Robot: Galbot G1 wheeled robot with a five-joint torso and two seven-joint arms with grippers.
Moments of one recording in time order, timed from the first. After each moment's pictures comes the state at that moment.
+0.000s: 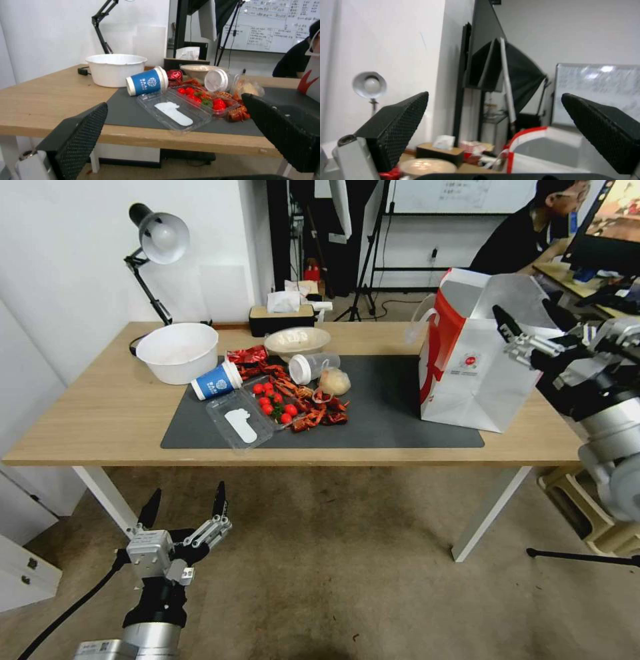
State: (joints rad) left arm 2.03 -1.48 -0.51 -2.45 -0.17 -0.18 -0.10; right arm -1.36 0.57 0.74 2.21 0.90 0.21 0.09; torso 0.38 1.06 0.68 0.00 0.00
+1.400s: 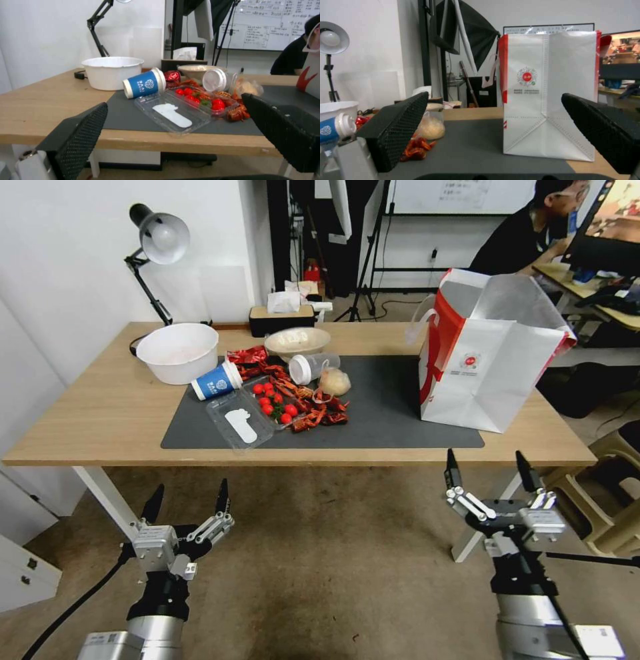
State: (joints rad) left arm 2.00 -1.48 -0.51 -2.43 -0.14 -0.16 -0.08; right arm -1.87 1.20 0.42 2.36 0.13 0.37 0.33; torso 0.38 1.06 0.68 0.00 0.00
